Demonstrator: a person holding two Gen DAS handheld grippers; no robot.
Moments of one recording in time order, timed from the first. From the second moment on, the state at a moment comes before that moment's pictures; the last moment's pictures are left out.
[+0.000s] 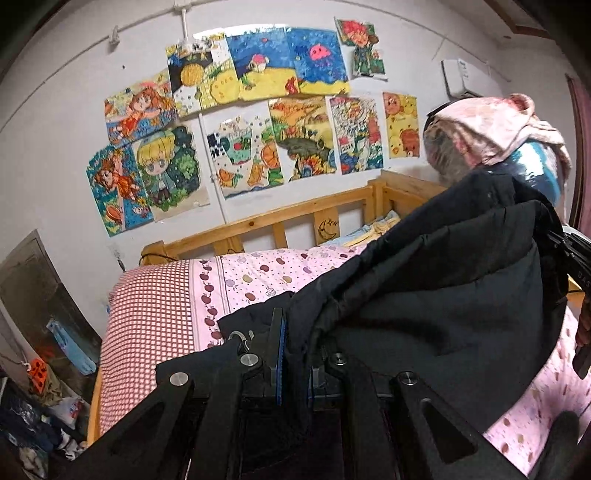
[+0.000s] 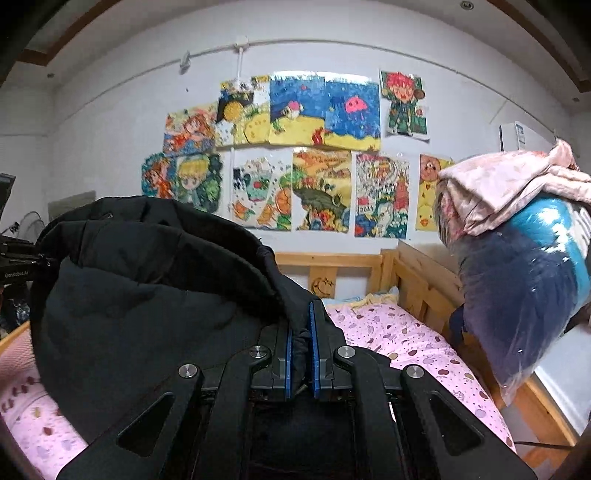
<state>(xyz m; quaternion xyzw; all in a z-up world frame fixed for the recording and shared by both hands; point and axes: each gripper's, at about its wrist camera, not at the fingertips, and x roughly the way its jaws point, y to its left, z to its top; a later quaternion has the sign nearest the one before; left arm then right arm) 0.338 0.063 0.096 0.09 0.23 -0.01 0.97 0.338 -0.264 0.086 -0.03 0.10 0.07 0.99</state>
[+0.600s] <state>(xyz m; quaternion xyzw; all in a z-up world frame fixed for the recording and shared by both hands) 0.475 0.077 0.020 0.08 0.30 0.02 0.95 0.472 -0.242 0.020 -0.03 0.20 0.05 0.98</state>
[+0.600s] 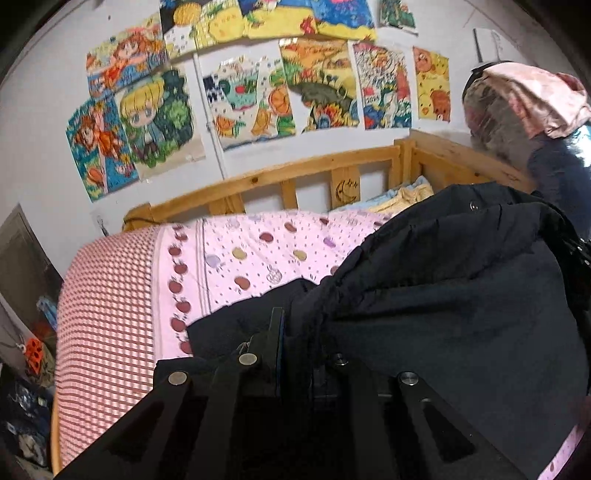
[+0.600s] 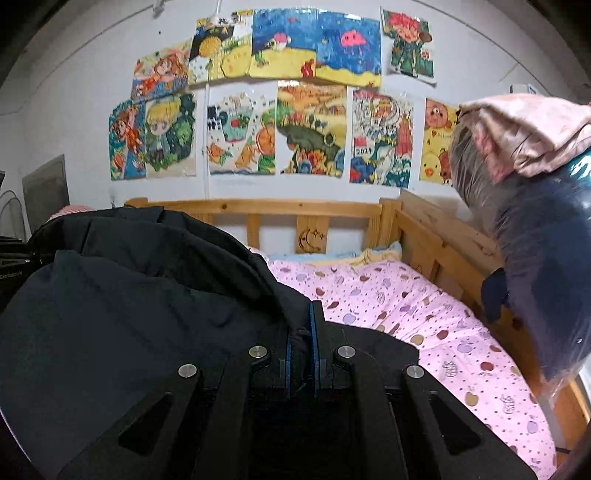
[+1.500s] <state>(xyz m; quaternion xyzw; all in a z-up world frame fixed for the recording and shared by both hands) 0.403 0.086 0.035 0.04 0.23 -0.04 0.97 0.384 -0.244 0.027 -0.07 0.20 0.16 0.96</state>
